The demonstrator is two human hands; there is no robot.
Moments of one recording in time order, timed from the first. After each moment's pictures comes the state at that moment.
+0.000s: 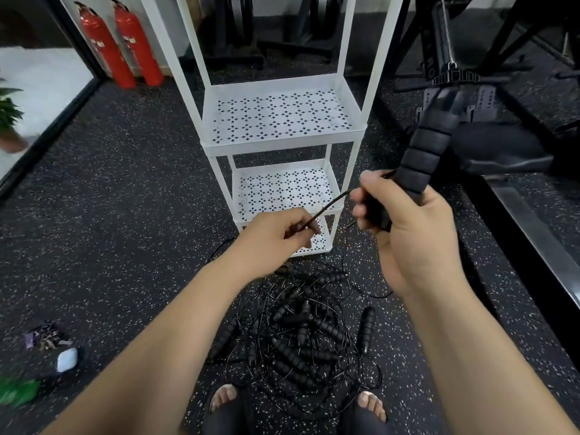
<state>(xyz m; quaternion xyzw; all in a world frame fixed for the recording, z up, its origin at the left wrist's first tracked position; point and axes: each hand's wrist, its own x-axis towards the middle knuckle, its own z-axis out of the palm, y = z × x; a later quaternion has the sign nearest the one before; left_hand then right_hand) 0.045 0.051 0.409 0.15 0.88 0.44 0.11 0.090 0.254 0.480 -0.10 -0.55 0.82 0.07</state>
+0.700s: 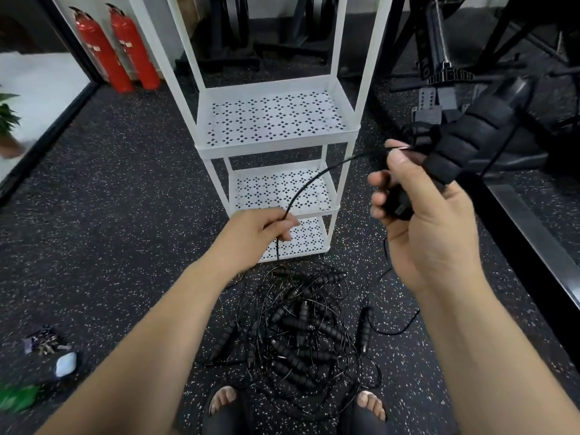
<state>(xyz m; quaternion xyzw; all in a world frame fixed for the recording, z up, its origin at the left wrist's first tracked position) 0.038 0.033 0.409 0.09 0.89 0.43 0.10 0.091 0.274 0.488 -0.07 -0.51 0.85 0.10</state>
